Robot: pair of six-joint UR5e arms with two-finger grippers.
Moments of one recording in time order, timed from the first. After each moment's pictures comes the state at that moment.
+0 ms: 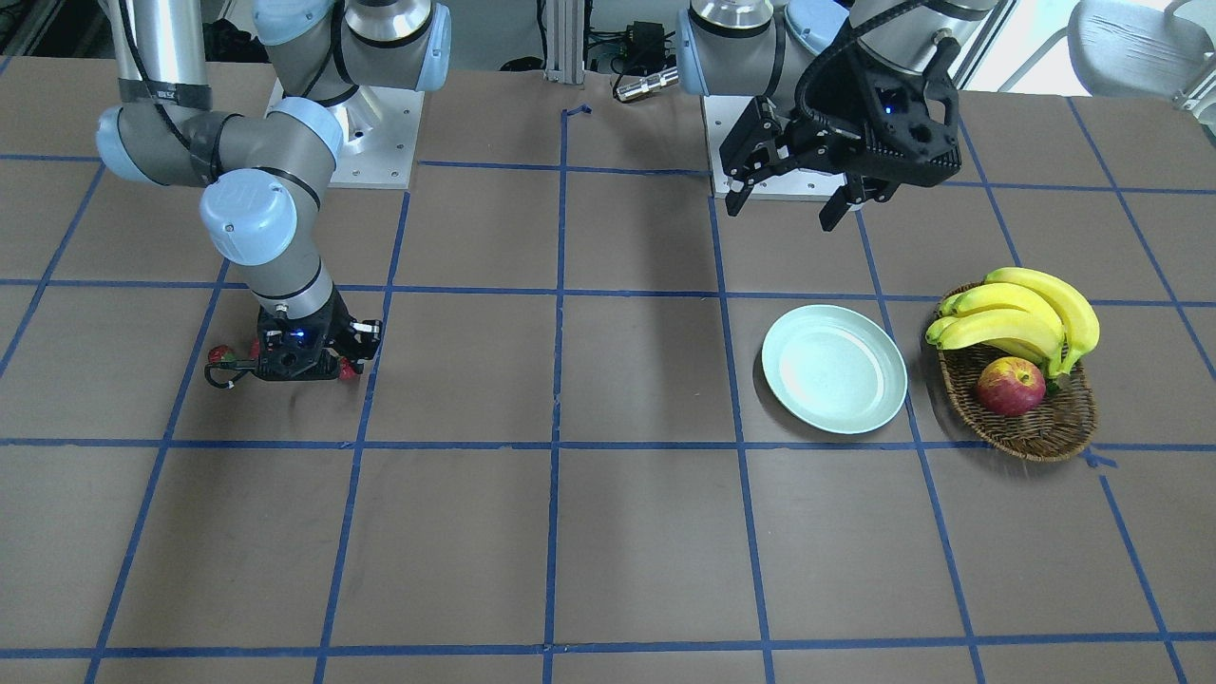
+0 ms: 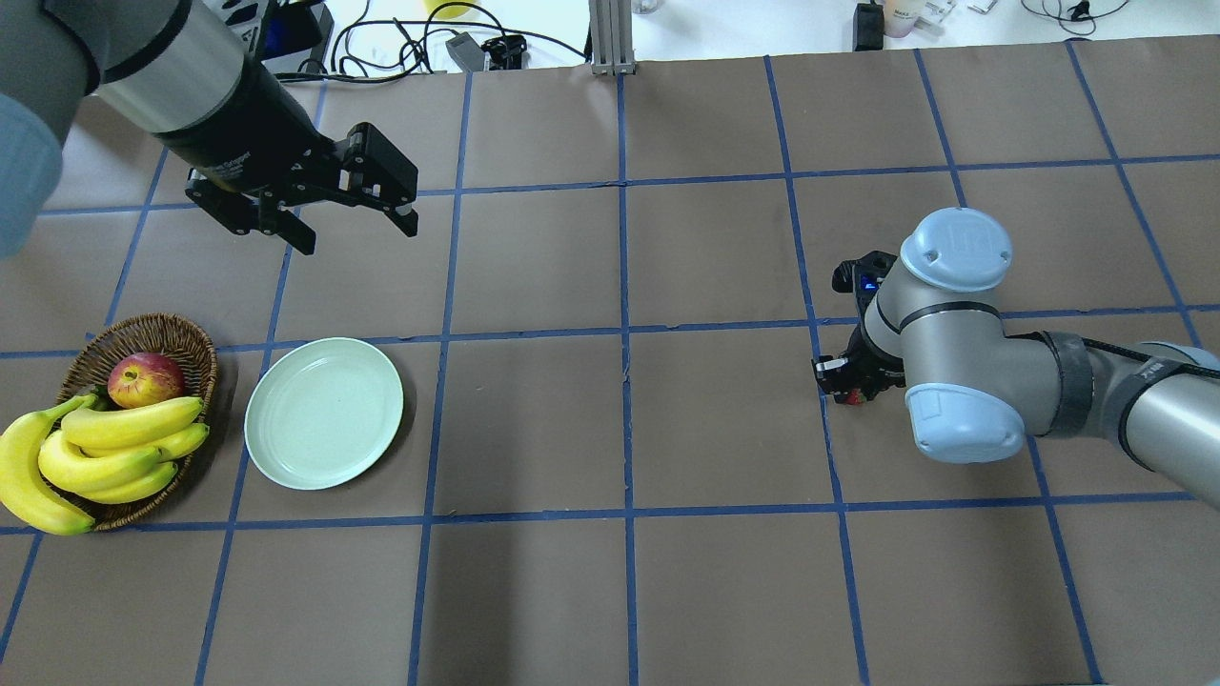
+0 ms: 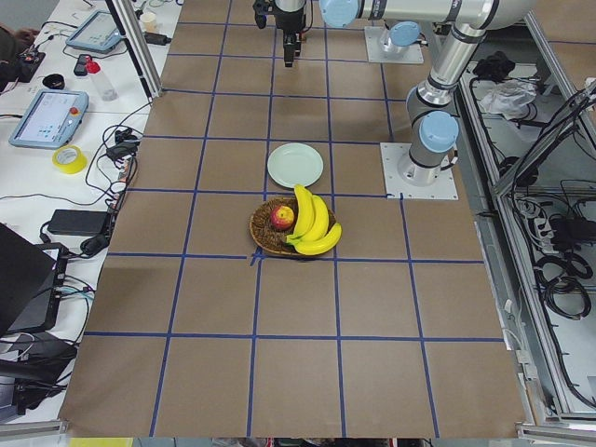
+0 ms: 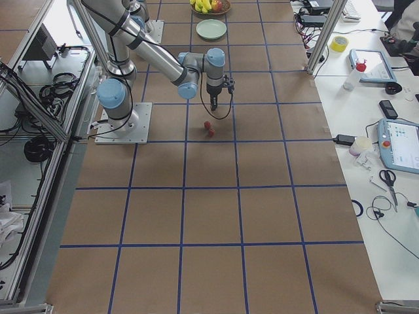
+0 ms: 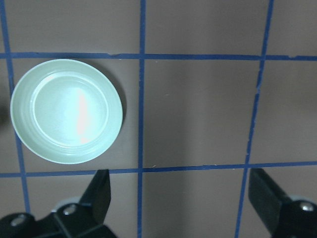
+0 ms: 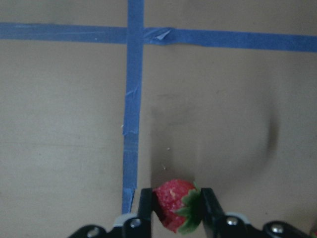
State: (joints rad) left arm -1.56 -1.49 -1.58 -1.57 1.36 -0.02; right arm 1.48 -1.36 2.22 -2.42 -1.58 -0.14
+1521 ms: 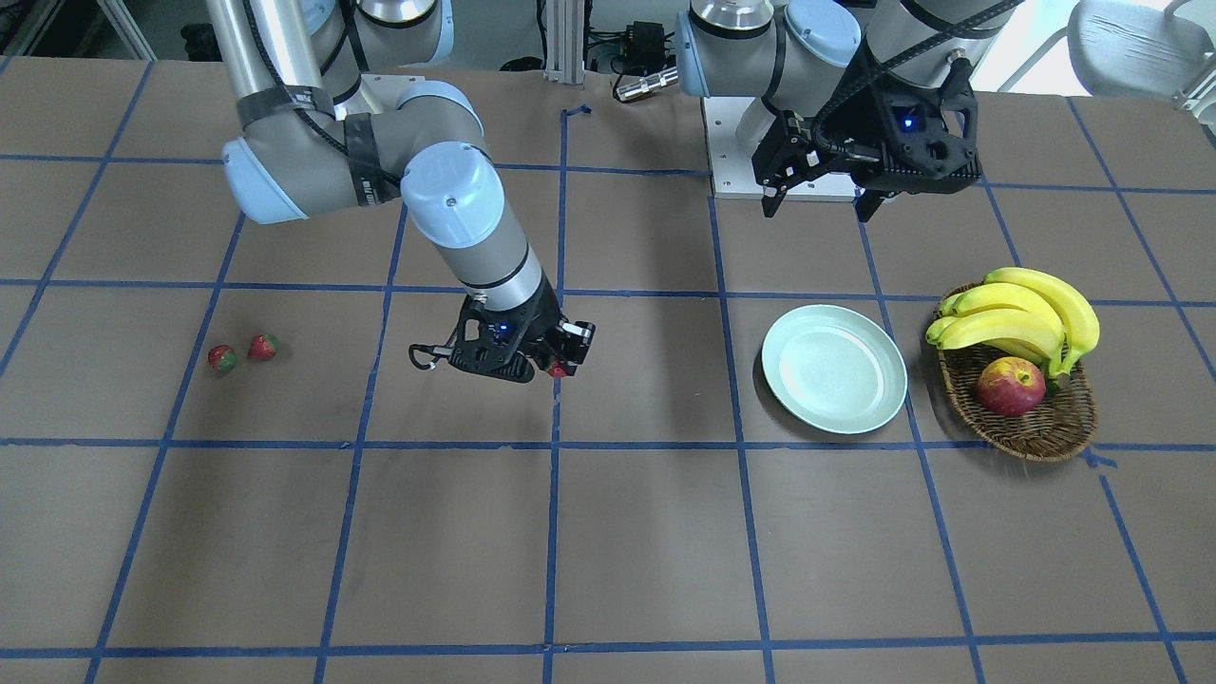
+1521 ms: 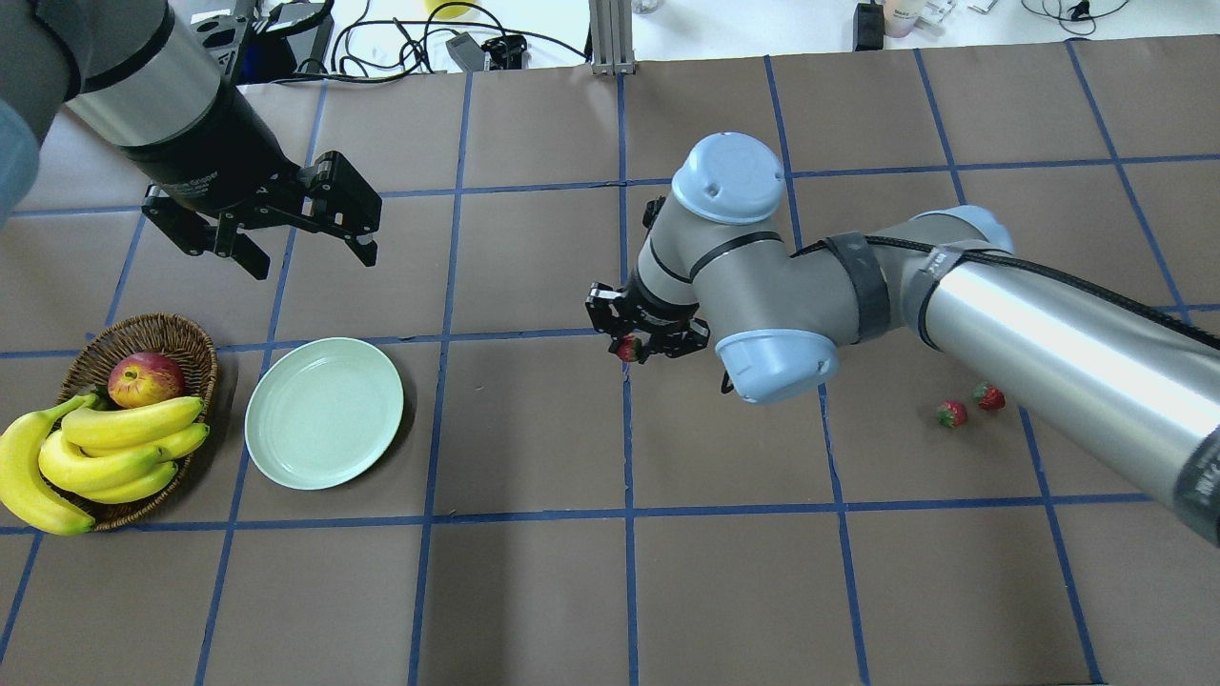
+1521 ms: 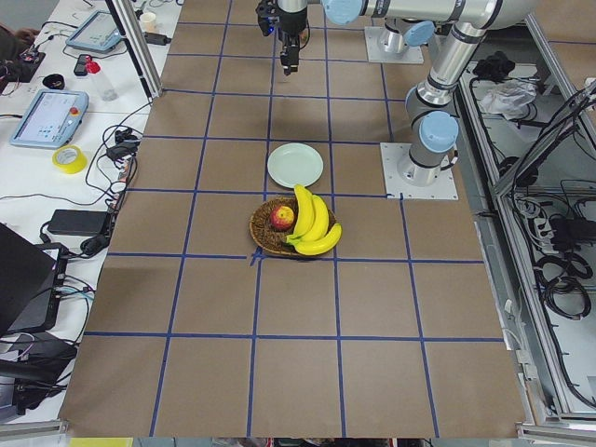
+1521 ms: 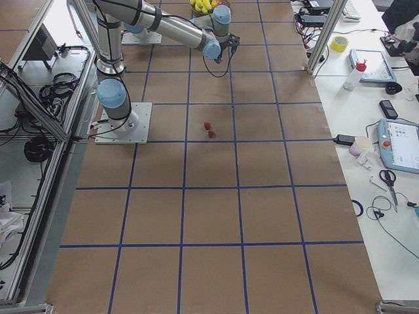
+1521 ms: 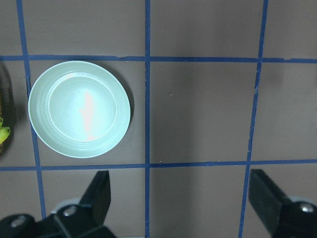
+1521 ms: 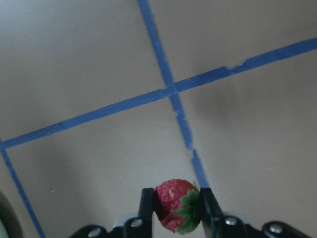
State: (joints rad) left arm -1.54 -1.49 -1.60 -1.65 1.49 0.00; right arm 1.92 -1.23 1.83 -2.30 -1.30 0.73
